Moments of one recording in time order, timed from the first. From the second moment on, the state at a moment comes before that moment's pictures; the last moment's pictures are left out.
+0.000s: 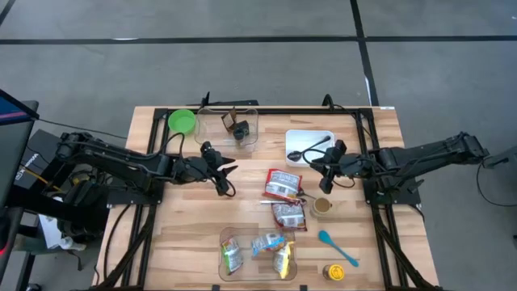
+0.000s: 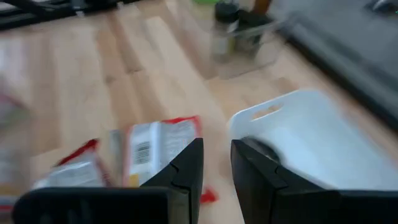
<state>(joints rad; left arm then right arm) -0.14 1.15 0.69 -0.04 -0.55 -0.24 0.18 0.89 0.67 -0.45 0.49 0.38</state>
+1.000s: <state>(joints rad) -0.14 1.15 0.69 -0.03 -0.55 -0.24 -0.21 1.25 0.67 -0.54 -0.08 0.61</state>
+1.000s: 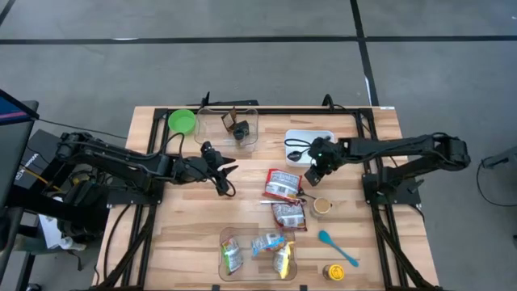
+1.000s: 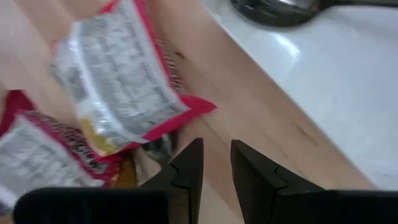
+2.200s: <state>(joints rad) -0.14 1.15 0.69 -0.03 -0.55 -0.23 -0.12 1.38 0.68 -0.40 -0.03 0.52</state>
